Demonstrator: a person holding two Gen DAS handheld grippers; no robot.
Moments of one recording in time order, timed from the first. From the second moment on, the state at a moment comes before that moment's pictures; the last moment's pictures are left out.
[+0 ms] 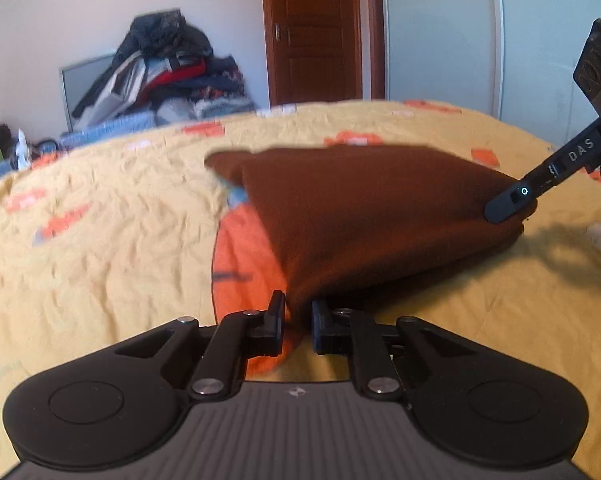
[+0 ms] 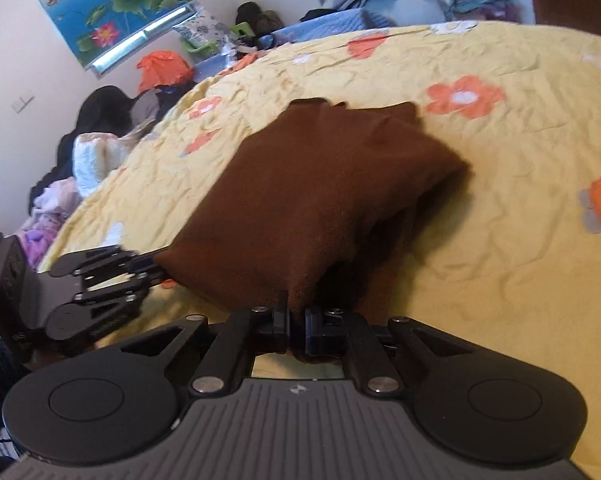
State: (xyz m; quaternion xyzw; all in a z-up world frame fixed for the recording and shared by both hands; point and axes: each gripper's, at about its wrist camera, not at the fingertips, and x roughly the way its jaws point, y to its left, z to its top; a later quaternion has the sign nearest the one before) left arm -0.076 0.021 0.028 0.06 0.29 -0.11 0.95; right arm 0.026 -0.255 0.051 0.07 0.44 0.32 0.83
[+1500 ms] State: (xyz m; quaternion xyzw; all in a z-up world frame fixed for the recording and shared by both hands) left arm -0.009 -0.007 0.079 0.01 0.23 -0.18 0.96; right arm 0.063 -0.290 0.051 0.23 0.36 0.27 0.86
